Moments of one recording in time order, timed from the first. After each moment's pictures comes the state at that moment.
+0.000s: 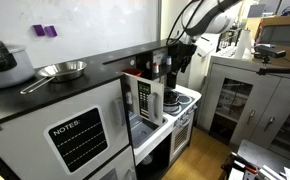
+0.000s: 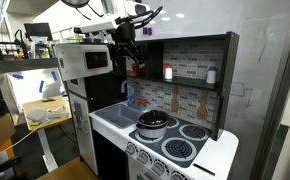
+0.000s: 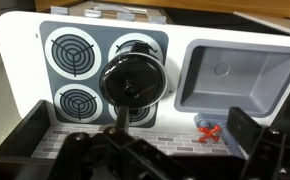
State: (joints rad) arm -0.07 -0.13 -0.23 -2.28 0.04 2.34 -0.39
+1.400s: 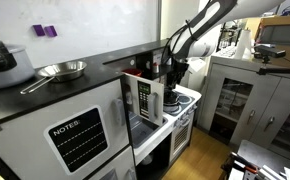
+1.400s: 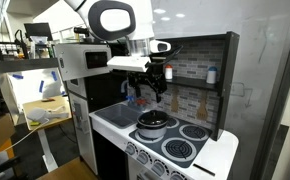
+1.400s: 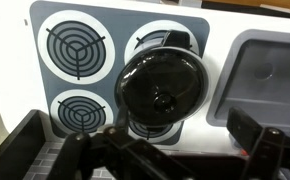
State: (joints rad) arm -0.15 0.16 -0.19 -2.19 0.16 2.53 -0.55
